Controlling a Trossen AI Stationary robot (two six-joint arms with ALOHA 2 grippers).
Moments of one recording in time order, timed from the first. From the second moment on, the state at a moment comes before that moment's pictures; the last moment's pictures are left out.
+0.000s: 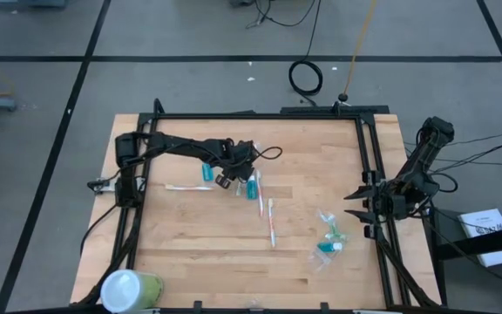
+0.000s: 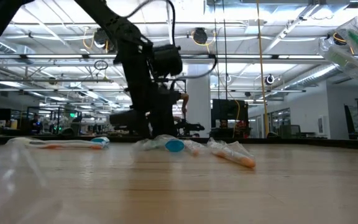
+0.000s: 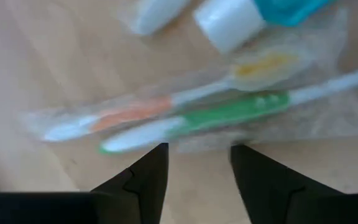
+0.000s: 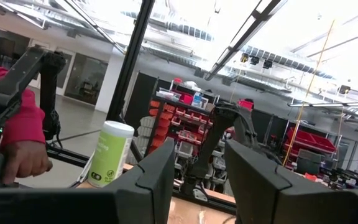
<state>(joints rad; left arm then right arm) 0.26 1.95 1.23 -0.50 -0.14 0.92 0.96 0.48 0.21 0.77 0.79 -0.65</state>
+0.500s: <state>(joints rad) 0.20 1.97 1.23 -0.57 -0.18 0.71 0.96 0.48 0.21 0.76 0.81 -0.65</state>
